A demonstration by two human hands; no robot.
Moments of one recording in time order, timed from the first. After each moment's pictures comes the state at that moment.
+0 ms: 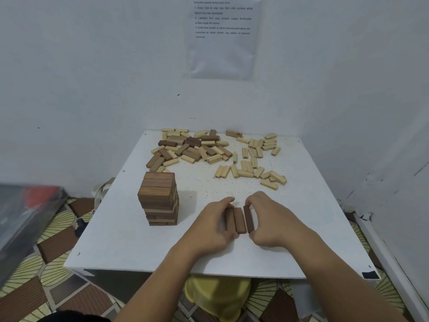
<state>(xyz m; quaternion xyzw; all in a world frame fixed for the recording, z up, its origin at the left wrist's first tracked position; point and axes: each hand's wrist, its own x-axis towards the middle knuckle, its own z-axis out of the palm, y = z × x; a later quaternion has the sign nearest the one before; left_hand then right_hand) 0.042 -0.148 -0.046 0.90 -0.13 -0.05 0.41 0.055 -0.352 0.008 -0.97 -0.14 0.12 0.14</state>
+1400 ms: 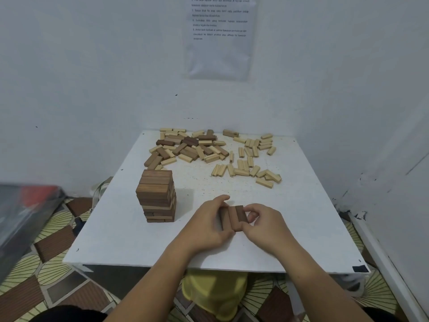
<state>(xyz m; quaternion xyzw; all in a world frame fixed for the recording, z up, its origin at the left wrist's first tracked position) 0.033 -0.147 -0.041 0.90 -0.13 -0.03 0.41 0.030 -0.347 -0.020 -0.92 -0.01 0.04 0.39</state>
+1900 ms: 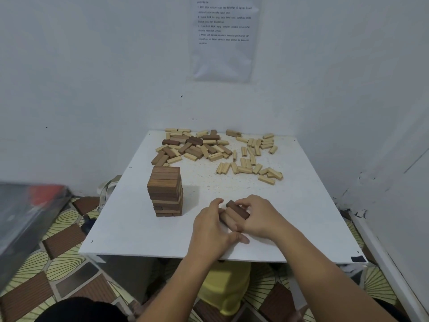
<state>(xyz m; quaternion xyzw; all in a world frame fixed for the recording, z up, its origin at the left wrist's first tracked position) -0.006 -0.166 -0.038 0.90 0.01 0.01 0.44 0.032 -0.325 0.010 -0.93 -0.06 0.13 0.34</state>
